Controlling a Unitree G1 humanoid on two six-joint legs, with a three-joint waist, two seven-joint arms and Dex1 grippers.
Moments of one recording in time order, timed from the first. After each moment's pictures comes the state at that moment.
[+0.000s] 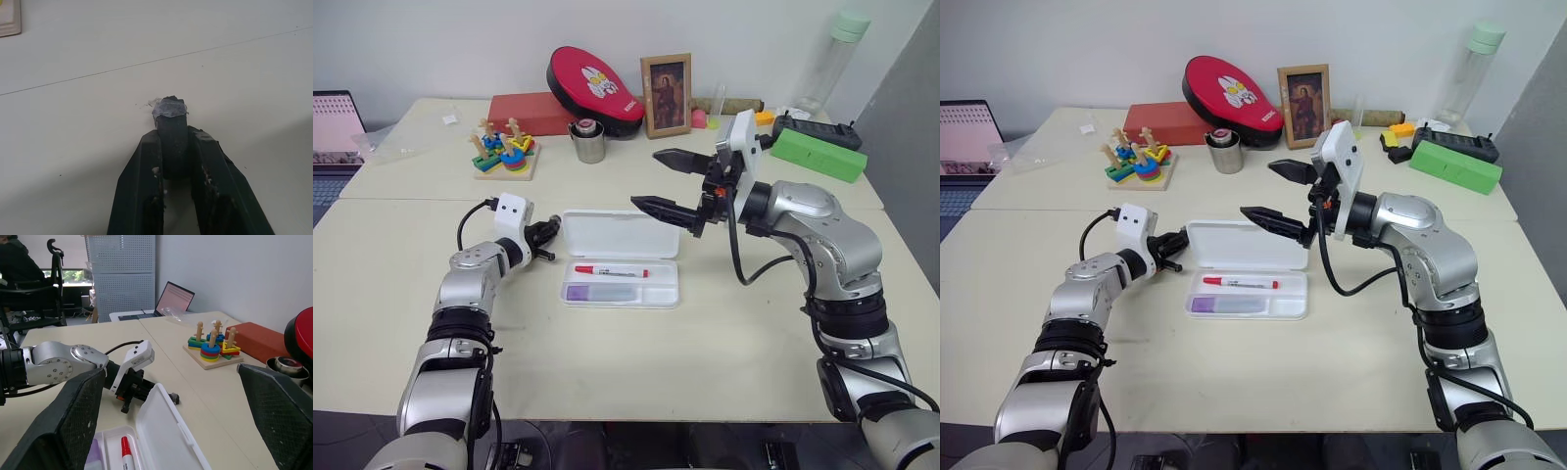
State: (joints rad) left arm -0.68 0.51 0.12 0.69 -0.18 0.26 -0.61; right arm -0.79 -0.39 0.08 -0.17 0.49 0.62 0.81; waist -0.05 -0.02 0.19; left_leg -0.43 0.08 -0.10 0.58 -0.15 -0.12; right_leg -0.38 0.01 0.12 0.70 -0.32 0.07
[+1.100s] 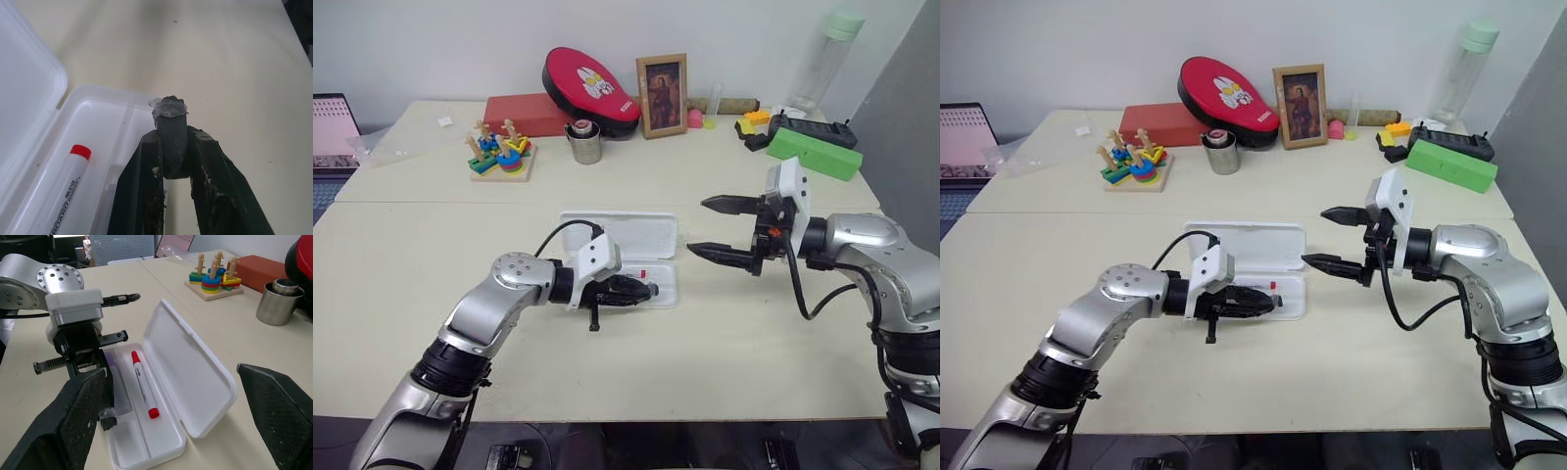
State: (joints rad) left arm -0.50 0.64 -0.33 -0.08 -0.31 0.46 -1.10; right arm -0.56 -0.67 0.02 -0.31 0.57 0.69 0.93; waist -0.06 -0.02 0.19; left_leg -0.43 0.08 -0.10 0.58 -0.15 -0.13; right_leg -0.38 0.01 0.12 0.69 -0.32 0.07
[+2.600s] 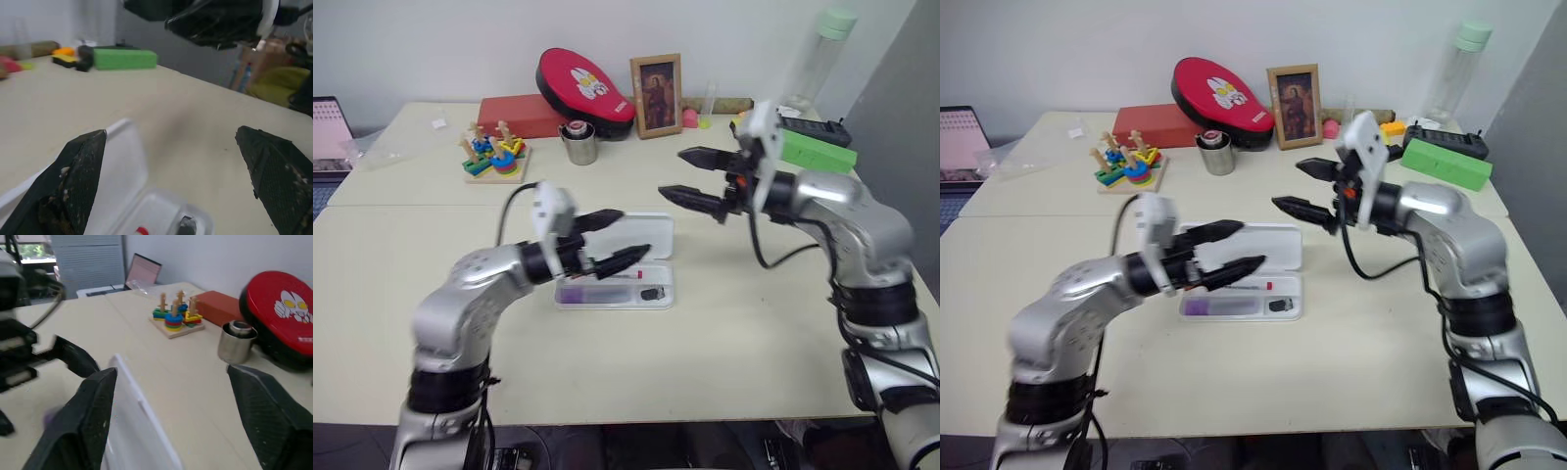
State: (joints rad) left arm -0.31 0.50 0.26 -0.47 -0.67 0.78 -0.76; right arm -0.92 -0.44 0.11 0.04 0.44 0.67 0.77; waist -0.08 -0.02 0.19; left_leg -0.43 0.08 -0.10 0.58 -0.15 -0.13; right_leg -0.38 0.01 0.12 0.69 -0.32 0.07
